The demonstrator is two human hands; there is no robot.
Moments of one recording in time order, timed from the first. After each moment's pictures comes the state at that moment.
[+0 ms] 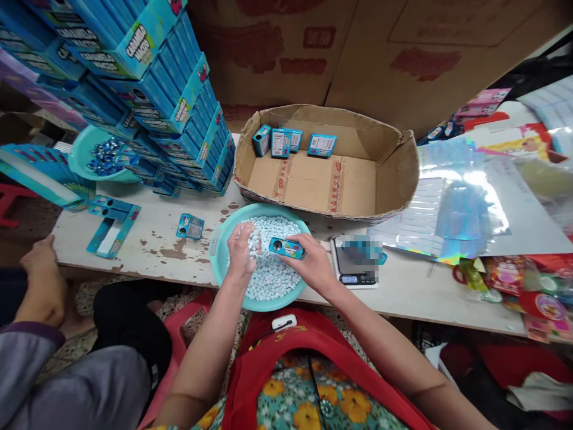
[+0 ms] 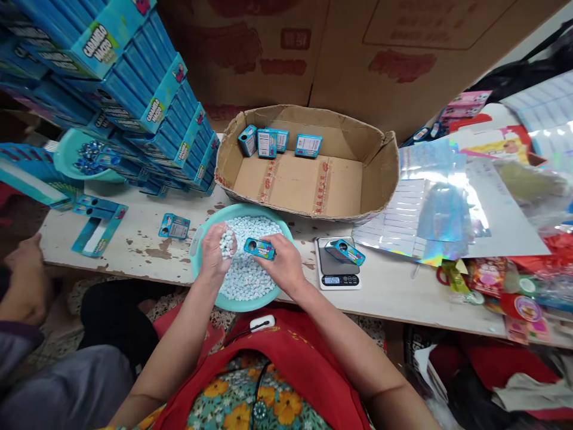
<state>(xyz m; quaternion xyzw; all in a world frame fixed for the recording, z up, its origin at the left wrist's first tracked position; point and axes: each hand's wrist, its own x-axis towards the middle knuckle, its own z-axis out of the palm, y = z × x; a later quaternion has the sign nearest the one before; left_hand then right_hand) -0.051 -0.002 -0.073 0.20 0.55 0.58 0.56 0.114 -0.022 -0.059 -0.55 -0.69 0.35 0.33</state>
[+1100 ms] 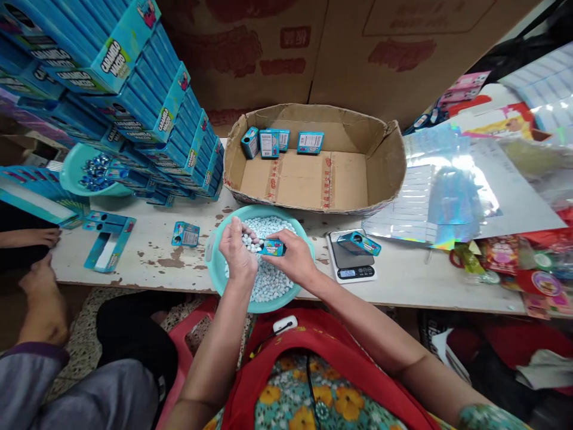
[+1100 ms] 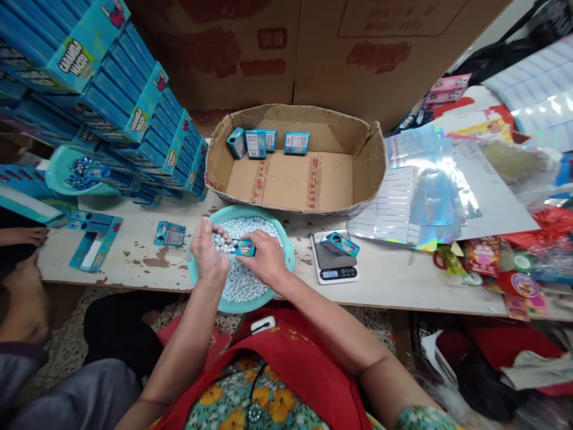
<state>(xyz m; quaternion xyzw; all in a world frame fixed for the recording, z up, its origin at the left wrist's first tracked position) -0.023 0.007 -0.040 0.18 0.53 0.69 0.45 0.091 -0.014 -0.049 -0.54 -0.70 0.36 0.31</state>
